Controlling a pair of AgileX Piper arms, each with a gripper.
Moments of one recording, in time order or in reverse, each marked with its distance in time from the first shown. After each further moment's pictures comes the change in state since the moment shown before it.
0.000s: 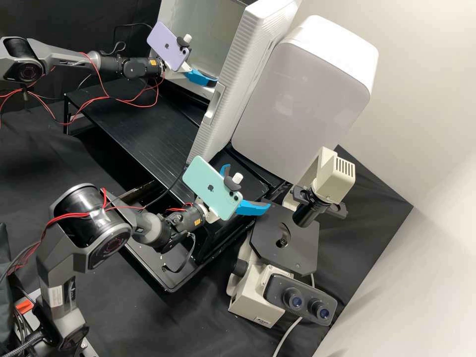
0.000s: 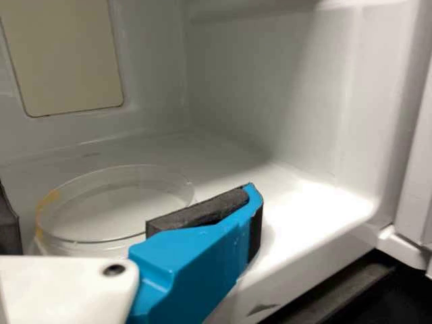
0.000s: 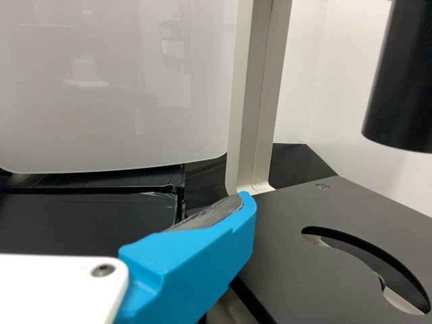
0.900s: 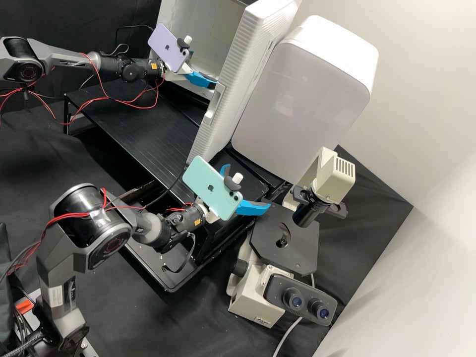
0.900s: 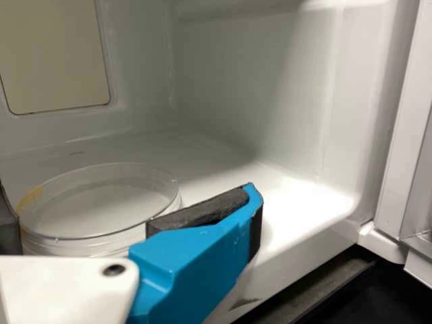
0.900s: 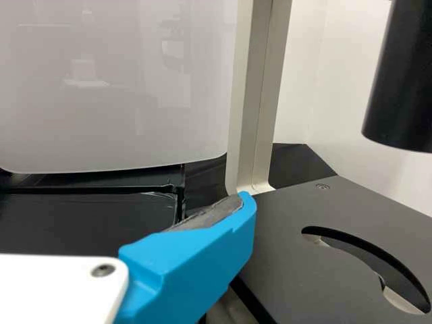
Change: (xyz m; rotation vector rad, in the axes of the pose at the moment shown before) left arm 0.000 -0.003 0.001 -0.013 -0.020 -0.008; right arm 0.000 0.000 0.000 0.000 0.000 0.000
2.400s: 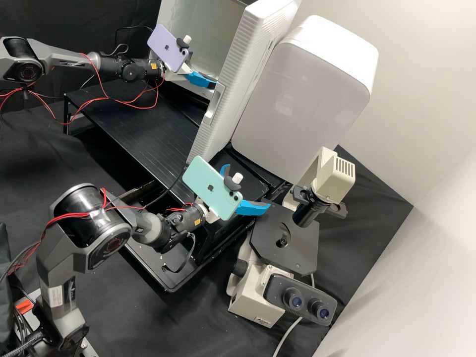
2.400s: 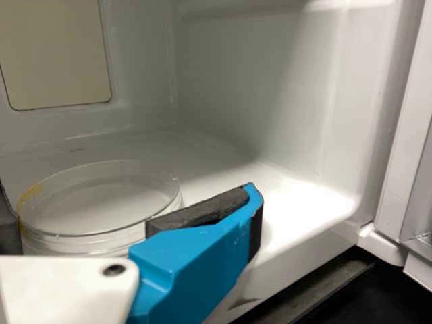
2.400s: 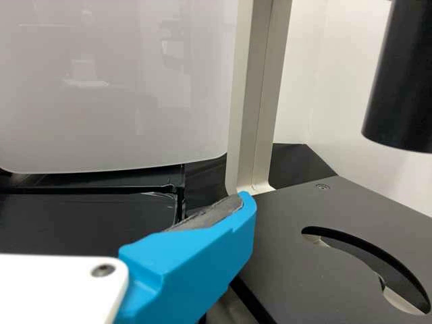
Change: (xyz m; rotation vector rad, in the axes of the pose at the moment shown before) left arm 0.000 -0.002 -0.001 -0.016 0.005 0.001; right arm 0.000 0.000 0.000 0.000 0.000 0.000
